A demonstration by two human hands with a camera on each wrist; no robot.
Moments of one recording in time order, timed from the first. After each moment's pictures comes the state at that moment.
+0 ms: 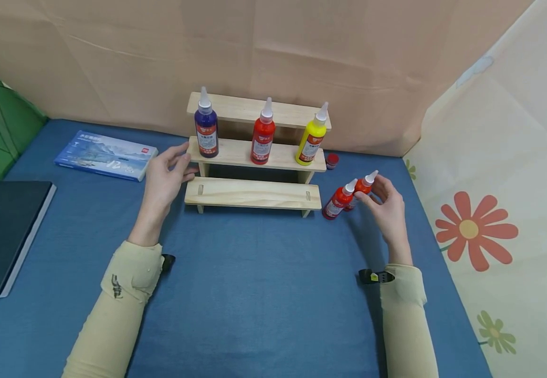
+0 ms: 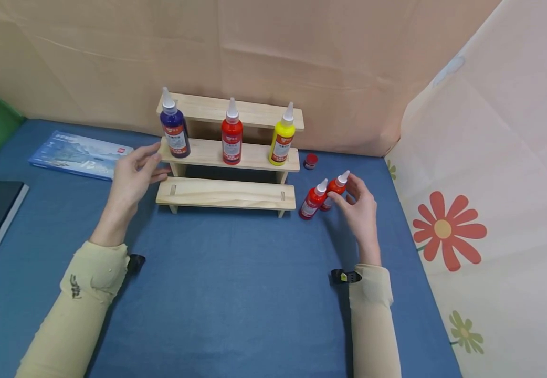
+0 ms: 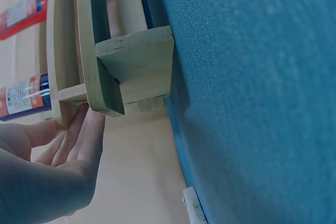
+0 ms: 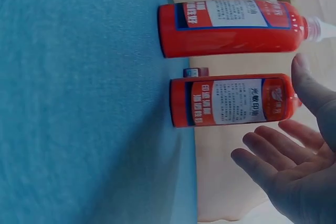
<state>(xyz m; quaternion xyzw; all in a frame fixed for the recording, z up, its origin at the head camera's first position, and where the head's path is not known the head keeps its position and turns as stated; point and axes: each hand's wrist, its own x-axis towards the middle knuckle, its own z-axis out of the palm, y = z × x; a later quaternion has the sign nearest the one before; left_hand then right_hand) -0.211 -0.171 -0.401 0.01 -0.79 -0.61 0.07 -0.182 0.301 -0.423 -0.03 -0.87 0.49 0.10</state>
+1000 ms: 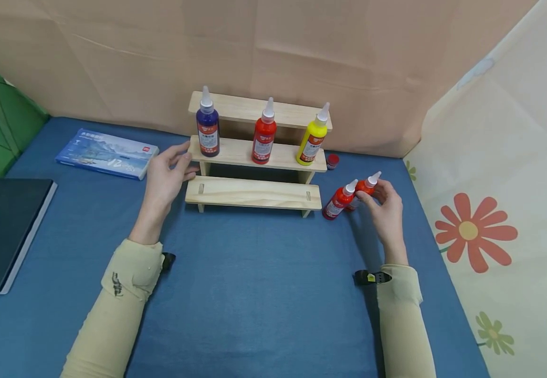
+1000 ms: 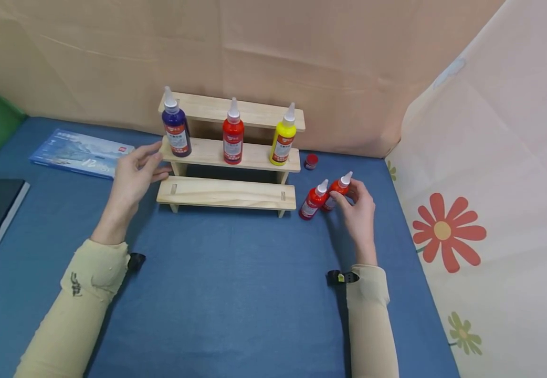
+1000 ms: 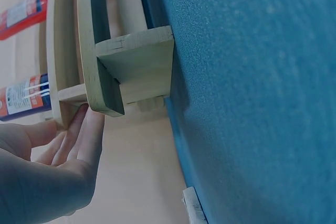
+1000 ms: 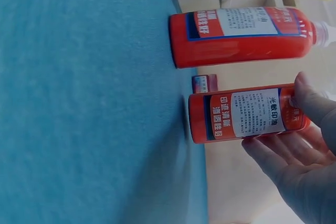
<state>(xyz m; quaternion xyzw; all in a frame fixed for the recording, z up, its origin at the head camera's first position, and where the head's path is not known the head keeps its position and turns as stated) -0.211 -0.171 -0.401 0.01 -0.79 -0.61 0.07 -0.184 0.296 -0.429 -0.04 -0.87 0.48 0.14</state>
